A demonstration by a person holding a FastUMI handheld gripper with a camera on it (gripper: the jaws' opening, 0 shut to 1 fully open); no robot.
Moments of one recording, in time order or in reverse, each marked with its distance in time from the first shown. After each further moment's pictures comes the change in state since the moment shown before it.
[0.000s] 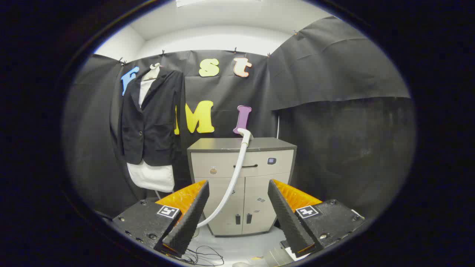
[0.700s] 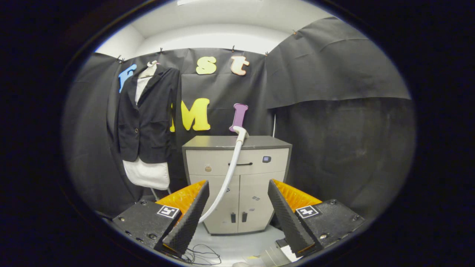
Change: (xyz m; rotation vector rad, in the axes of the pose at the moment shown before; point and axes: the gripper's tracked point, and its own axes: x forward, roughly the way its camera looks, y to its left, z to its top) arm 0.000 -0.014 0.001 -0.019 0.015 -0.034
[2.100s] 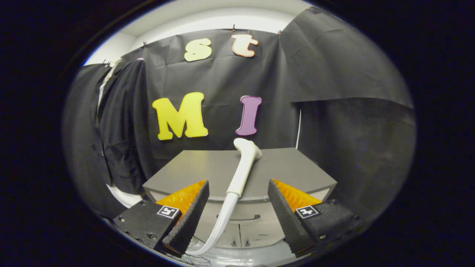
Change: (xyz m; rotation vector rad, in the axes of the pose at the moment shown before) arm 0.353 -0.013 0.118 0.037 0.151 0.168
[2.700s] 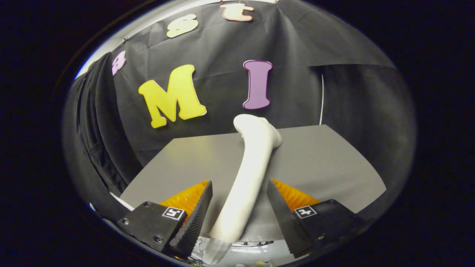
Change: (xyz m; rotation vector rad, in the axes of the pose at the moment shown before) arm 0.131 0.001 -0.021 0.071 0.232 0.114
